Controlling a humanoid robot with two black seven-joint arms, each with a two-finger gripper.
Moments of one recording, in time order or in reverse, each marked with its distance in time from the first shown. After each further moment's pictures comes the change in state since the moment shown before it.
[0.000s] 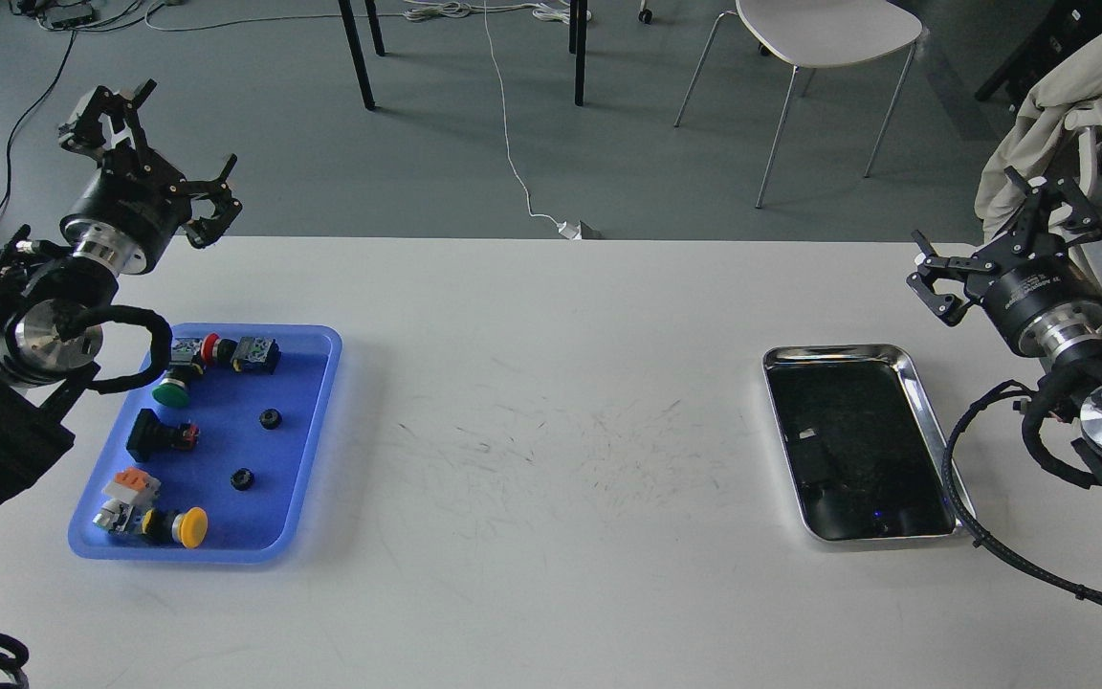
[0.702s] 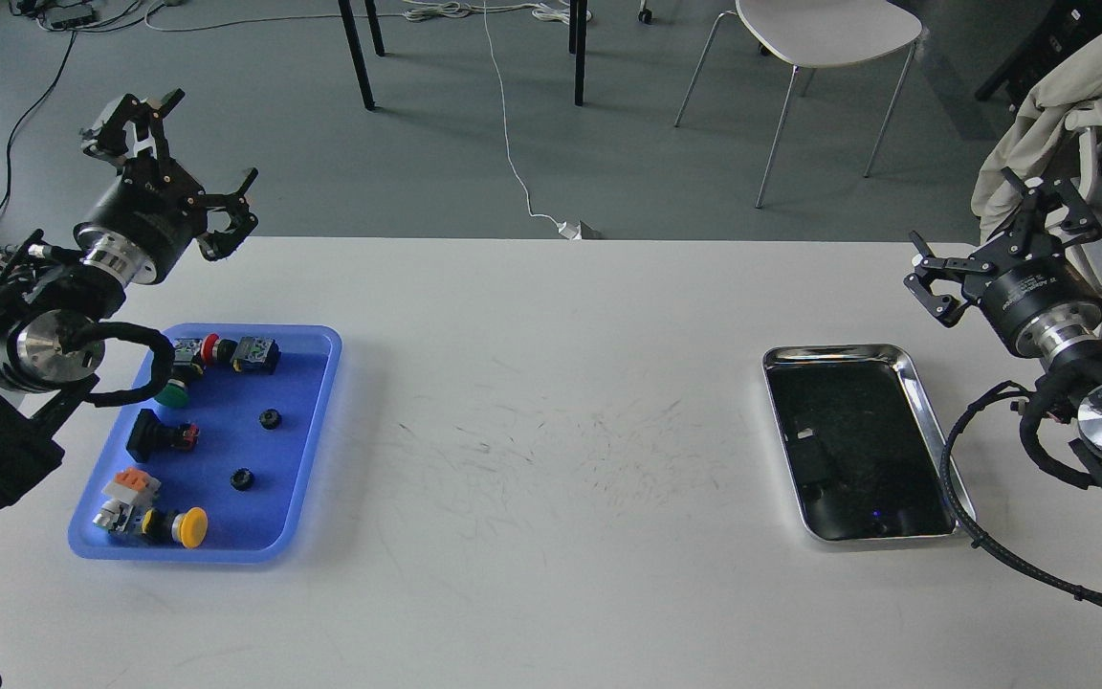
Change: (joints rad) left arm 0.031 0.071 0.062 -0.144 0.026 0.023 -0.002; right arm 0.000 0.001 -0.002 0.002 -0.001 -0.001 0.000
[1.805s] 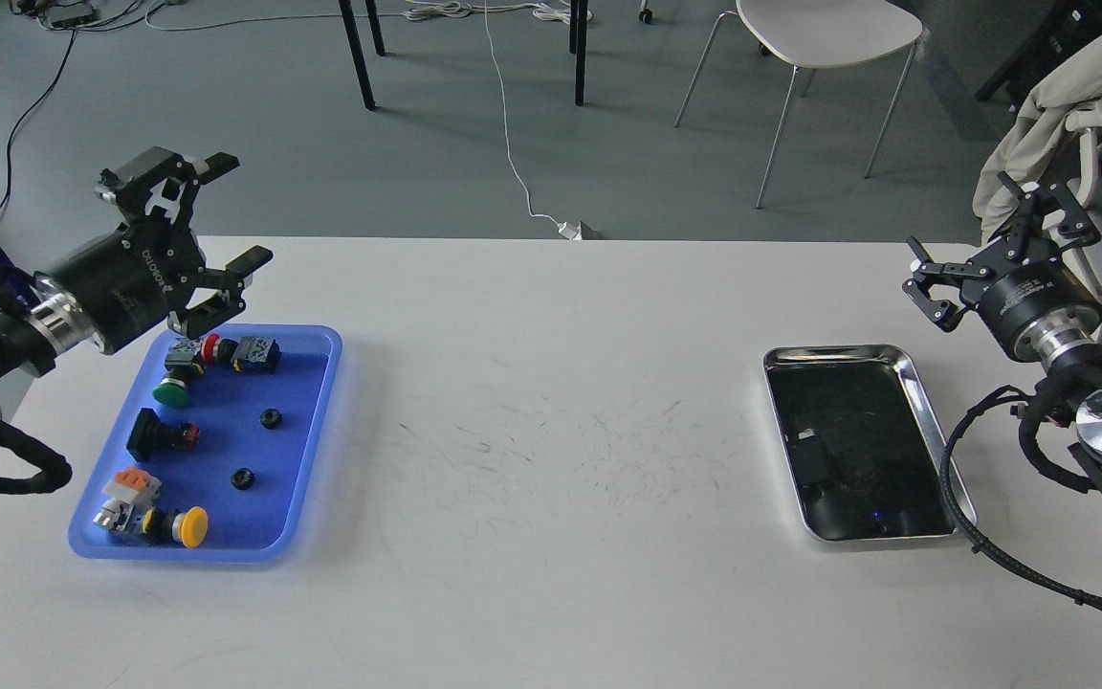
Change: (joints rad) left arm 0.137 0.429 0.133 -0.627 0.278 0.069 -0.003; right arm -0.006 0.000 -0.003 0.002 -0.013 0.001 0.000
